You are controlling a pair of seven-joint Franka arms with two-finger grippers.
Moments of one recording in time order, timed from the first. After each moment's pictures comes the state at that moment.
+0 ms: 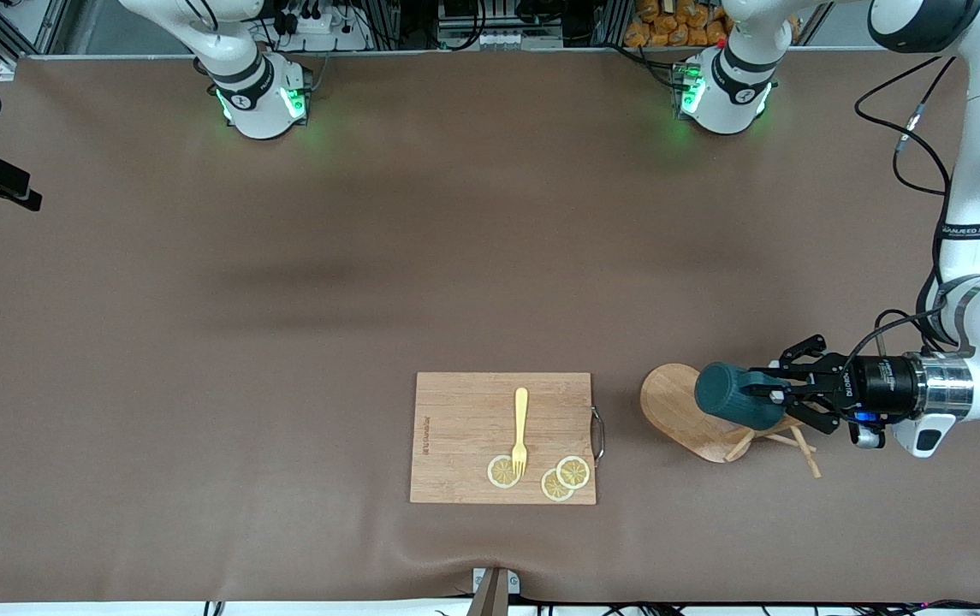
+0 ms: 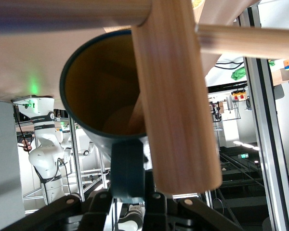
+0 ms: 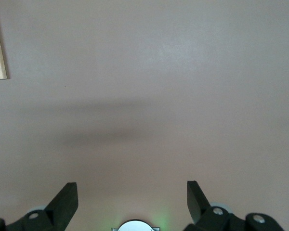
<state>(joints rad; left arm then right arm) 0.35 0.77 -0.30 -1.30 -1.12 1.56 -0.93 -0.07 0.00 -0.03 -1.50 0.00 1.40 -0.07</state>
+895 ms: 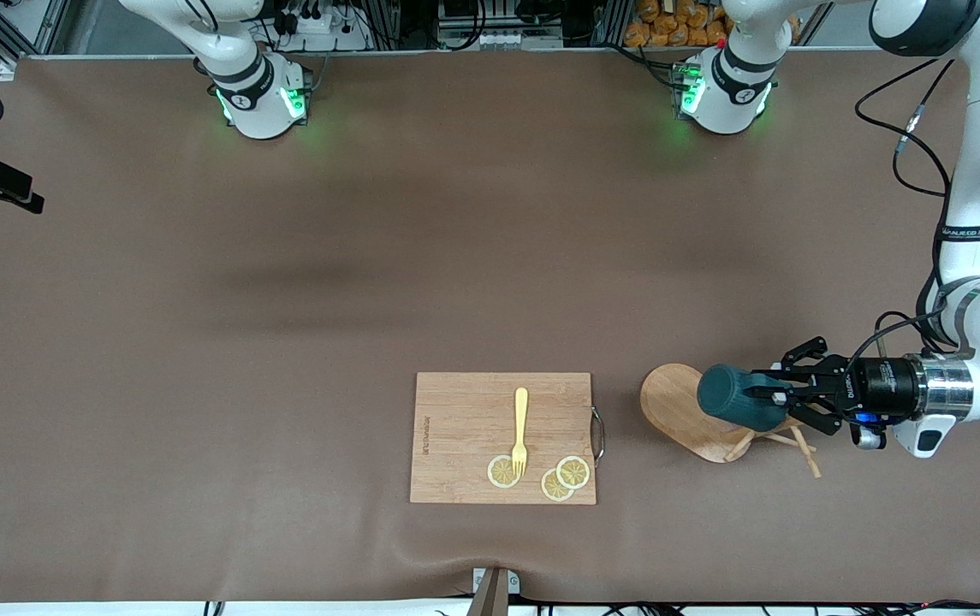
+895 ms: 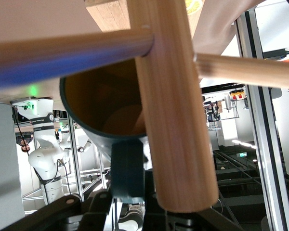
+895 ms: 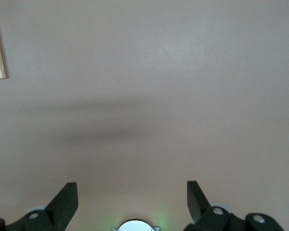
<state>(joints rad) 0.36 0.78 -0.30 -1.30 -1.12 1.56 -0.91 -0.07 0.01 -0.03 -1.50 0.00 1.40 -0.07</state>
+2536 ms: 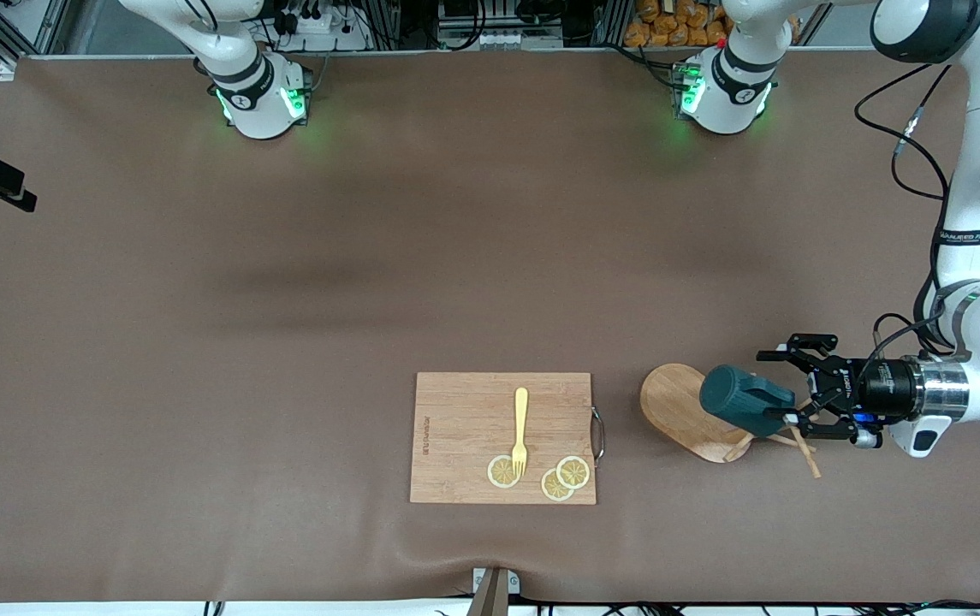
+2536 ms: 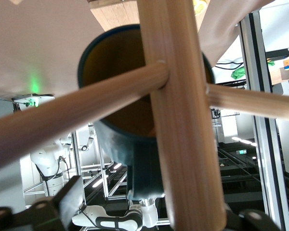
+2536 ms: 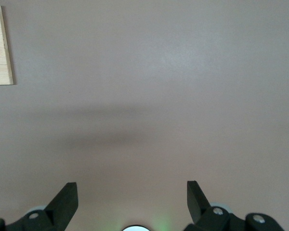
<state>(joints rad) 0.37 0.80 -0.30 -1.30 -1.12 1.54 -0.91 -0.07 0.01 -0.02 -1.46 0.01 1.40 -0.07</state>
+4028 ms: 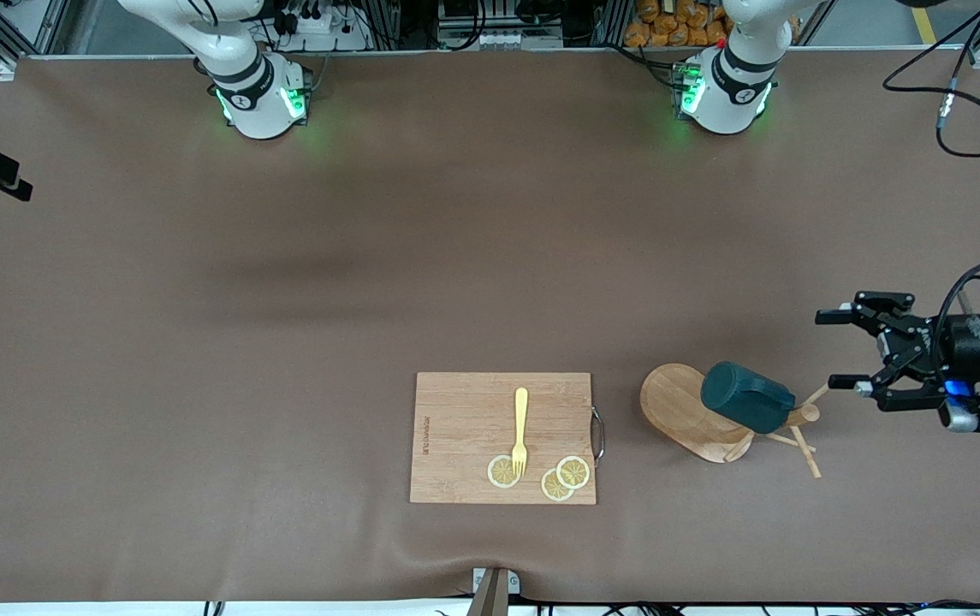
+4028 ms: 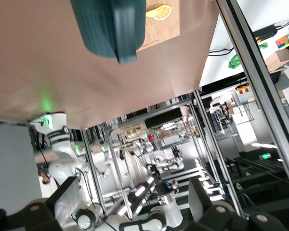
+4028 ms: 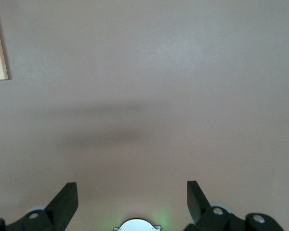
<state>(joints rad) 0.40 0.58 -0.31 -1.26 -1.04 1.48 -0.93 -0.04 -0.02 -0.08 -1.51 0.01 1.40 -0.07</state>
